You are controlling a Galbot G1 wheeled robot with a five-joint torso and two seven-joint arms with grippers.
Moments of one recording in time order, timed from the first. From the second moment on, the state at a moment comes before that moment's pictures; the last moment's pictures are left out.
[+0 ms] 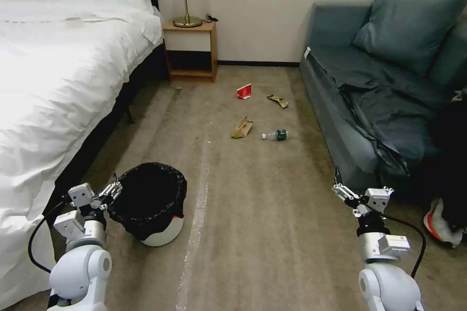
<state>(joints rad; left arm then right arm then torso) 1.36 -1.45 -0.82 -1.97 -0.37 0.30 -0.21 -1.49 1.41 0.71 1.95 0.16 0.20 0.00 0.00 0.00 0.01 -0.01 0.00</state>
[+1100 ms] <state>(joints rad) 1.30 -1.47 -0.79 -1.77 -0.63 0.40 -0.30 -1.48 1.42 0.71 1.93 0.16 0.22 -0.01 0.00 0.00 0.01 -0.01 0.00</state>
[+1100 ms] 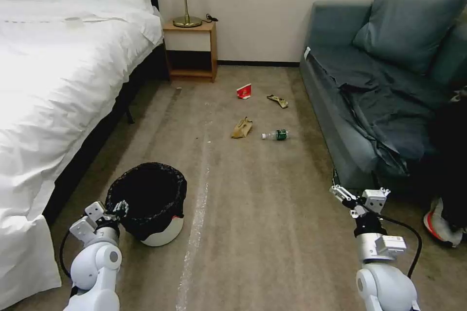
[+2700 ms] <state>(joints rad) 1.38 -1.45 -0.80 -1.99 -0.44 0.37 -0.27 -1.46 1.43 0.69 1.93 0.09 0.28 0.02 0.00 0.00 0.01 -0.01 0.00</state>
